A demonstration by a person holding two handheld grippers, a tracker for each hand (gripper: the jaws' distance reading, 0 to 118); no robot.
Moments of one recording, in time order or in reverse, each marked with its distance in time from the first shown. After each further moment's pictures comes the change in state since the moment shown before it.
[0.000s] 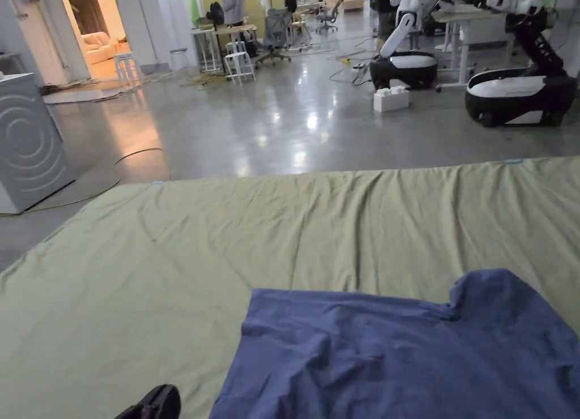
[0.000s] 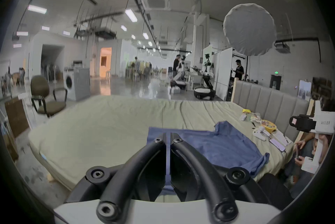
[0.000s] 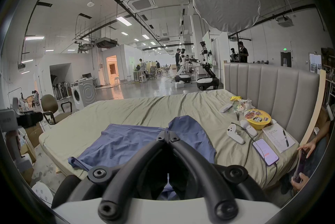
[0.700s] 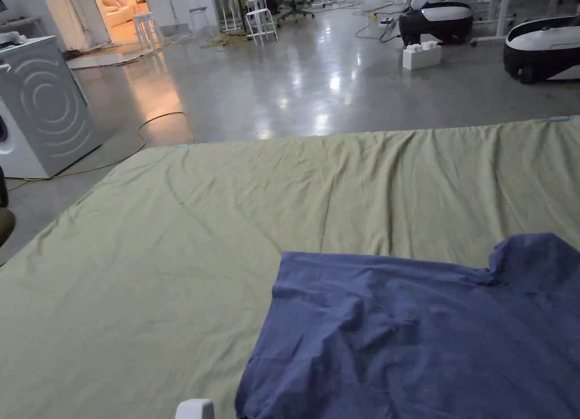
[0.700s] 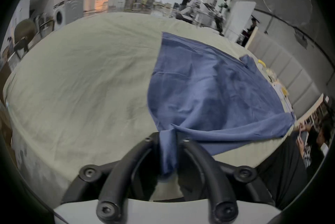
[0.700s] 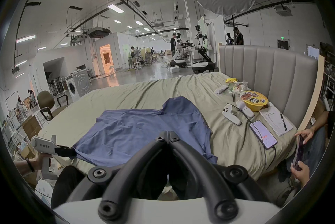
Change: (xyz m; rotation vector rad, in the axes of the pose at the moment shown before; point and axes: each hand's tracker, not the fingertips) left arm -0.073 -0.148 -0.160 -0.599 -0.078 0.080; right arm 0.008 -0.021 -0.006 -0.141 -0.040 -0.033
